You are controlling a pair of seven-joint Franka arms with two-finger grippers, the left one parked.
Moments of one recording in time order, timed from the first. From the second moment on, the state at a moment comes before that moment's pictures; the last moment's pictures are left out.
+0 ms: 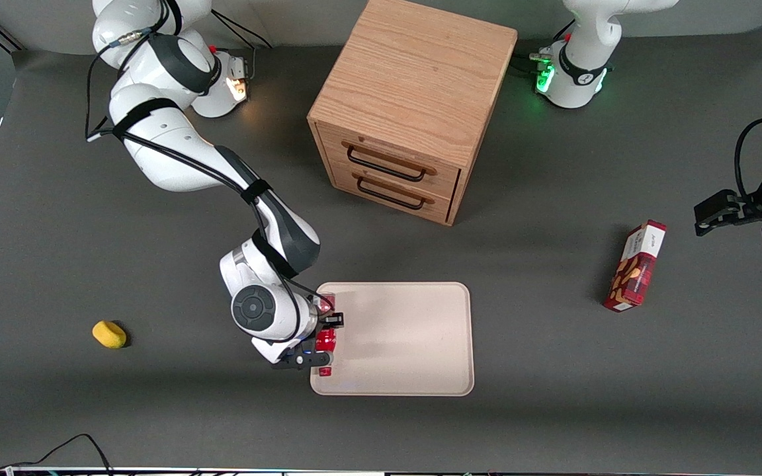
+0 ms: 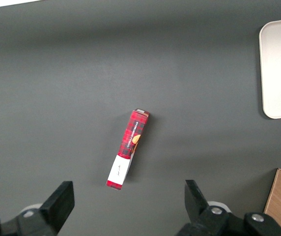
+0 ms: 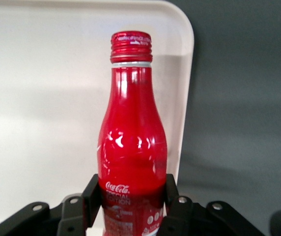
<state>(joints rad) 0.21 1.14 0.44 -0.92 -0.29 2.00 0.47</state>
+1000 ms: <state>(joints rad) 0.23 1.18 0.43 -0.92 -0.29 2.10 0.46</state>
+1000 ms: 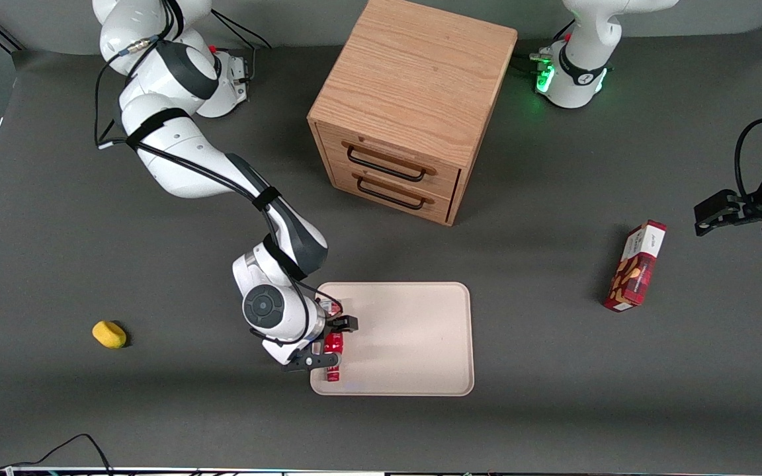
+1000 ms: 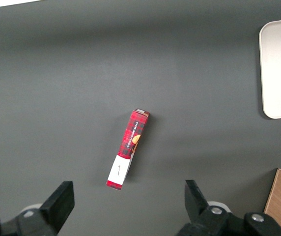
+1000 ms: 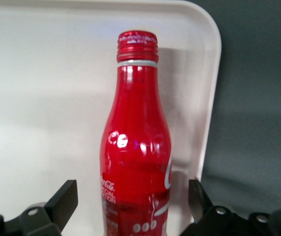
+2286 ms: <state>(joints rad) 0.23 1.15 0.40 -0.90 -0.29 2.11 0.46</state>
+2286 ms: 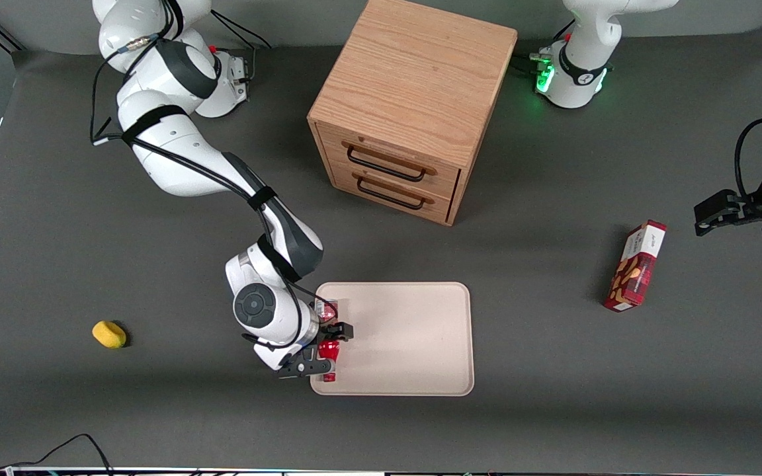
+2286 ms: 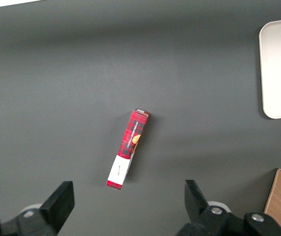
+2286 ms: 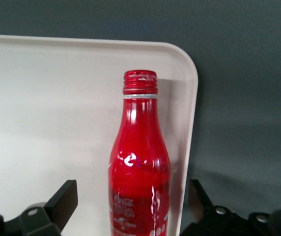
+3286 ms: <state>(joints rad) -0.19 0.21 0.40 -1.63 -0.09 1.94 0.33</state>
